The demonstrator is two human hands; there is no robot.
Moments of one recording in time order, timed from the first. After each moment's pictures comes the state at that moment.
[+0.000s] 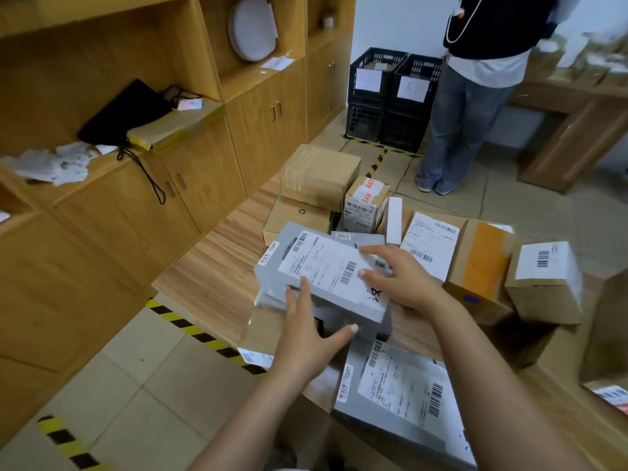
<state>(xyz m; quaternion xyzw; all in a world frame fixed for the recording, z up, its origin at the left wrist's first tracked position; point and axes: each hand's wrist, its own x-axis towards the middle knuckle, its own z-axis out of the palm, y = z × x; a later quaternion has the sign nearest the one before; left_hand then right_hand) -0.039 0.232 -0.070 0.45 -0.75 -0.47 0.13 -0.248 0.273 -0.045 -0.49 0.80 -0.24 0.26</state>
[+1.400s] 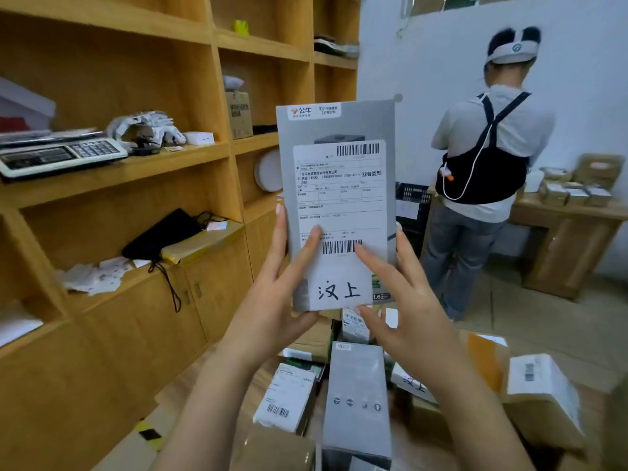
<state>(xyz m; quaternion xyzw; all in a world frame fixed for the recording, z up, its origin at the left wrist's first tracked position) -0.042 0.165 0.123 0.09 -0.90 -0.10 0.42 -0.208 0.304 0.115 -0.63 0.63 -0.45 -0.09</state>
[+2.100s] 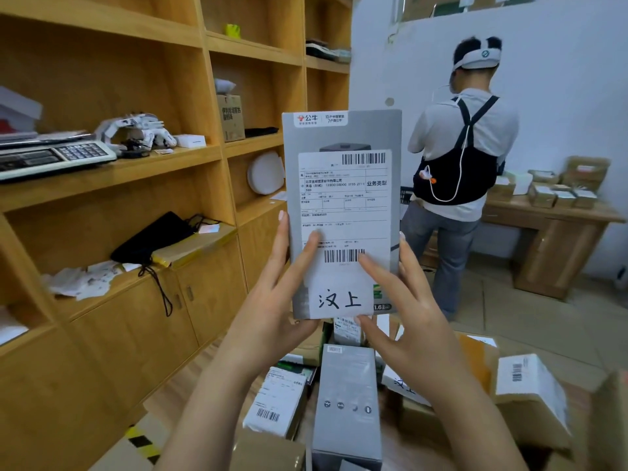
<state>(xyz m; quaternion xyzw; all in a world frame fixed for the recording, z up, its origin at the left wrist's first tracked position) -0.054 0.178 0.123 0.08 -0.90 -0.11 0.42 -0.217 0.320 0.108 -0.62 0.64 -0.44 -0.11</state>
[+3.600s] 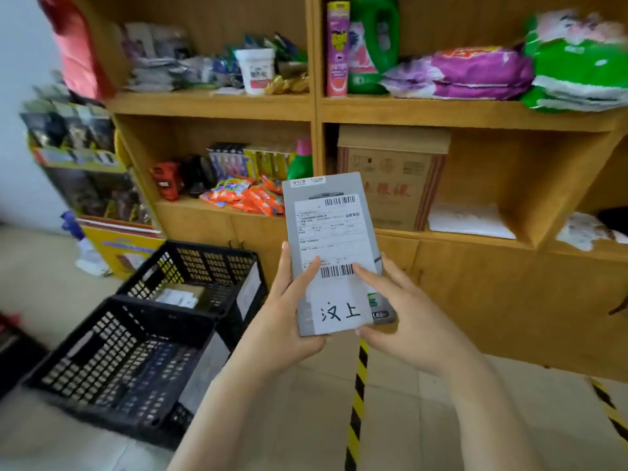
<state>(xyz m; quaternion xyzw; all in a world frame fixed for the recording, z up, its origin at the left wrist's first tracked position) 0.653 0.305 0.028 0.70 -0.58 -0.08 0.40 0.477 0.170 0.059 -0.91 0.25 -0.11 0.31</state>
